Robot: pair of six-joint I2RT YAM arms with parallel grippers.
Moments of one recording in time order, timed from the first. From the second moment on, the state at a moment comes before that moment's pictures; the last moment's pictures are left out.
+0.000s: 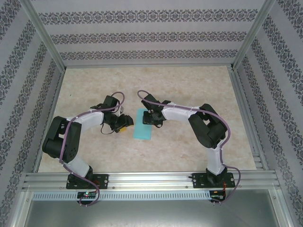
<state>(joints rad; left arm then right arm) -0.33 1.64 0.86 -0.44 0.53 -0.68 0.75 2.00 1.31 -0.47 -0.07 0.70</state>
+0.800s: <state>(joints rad) -0.42 1.64 0.81 -0.44 0.64 -0.69 0.72 2.02 1.31 -0.43 -0.17 0.71</state>
